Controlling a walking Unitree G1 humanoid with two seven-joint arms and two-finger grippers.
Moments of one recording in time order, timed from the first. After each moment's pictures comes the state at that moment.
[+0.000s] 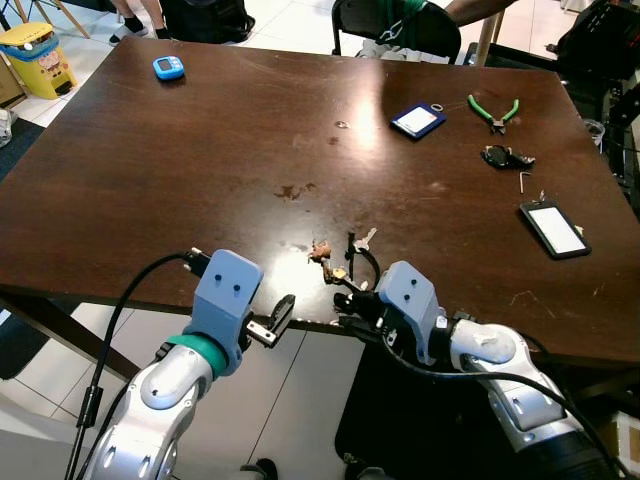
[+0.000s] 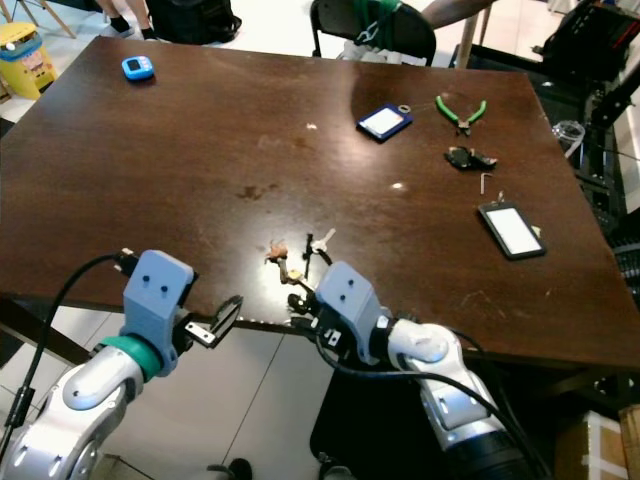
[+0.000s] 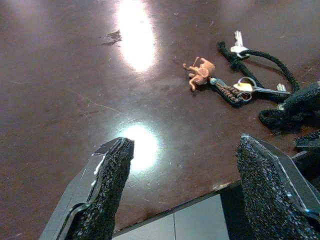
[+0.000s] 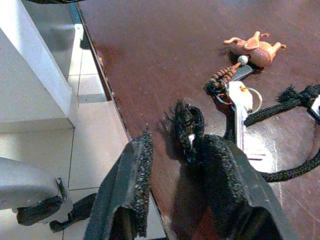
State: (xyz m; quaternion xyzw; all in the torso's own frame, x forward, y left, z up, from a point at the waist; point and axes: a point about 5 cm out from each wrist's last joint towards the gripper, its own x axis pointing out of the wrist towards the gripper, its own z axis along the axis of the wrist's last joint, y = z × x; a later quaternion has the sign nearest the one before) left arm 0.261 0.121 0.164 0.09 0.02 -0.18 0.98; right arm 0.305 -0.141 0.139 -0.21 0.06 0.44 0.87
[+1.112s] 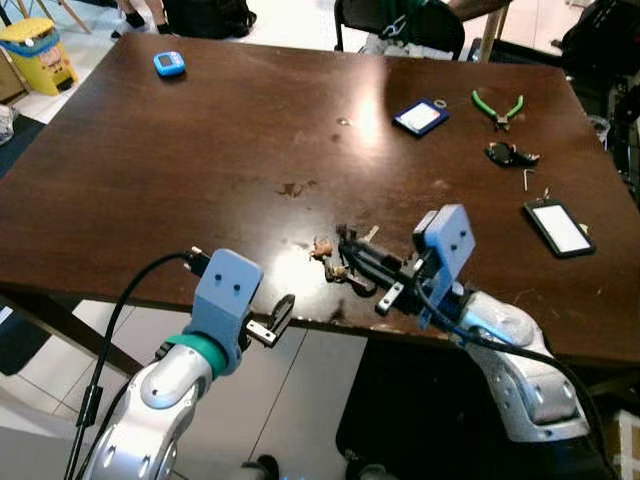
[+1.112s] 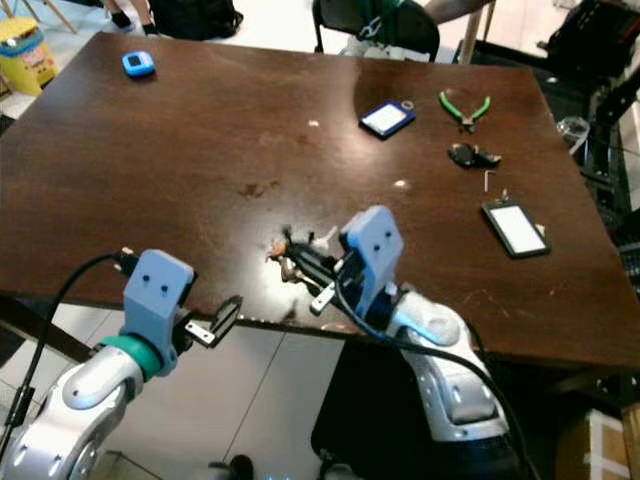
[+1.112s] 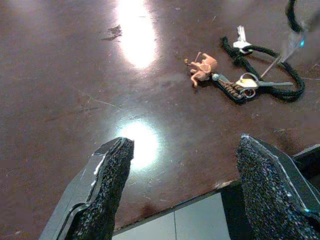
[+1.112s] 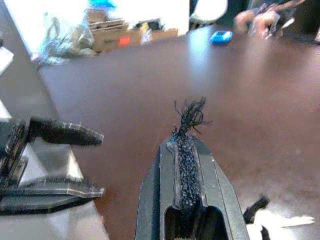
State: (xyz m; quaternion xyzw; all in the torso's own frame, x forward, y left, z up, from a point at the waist) left arm 0.262 0.120 0.166 0.10 0.02 -0.18 0.98; right arm 0.292 -0.123 0.213 -0.04 -0.12 0.40 0.91
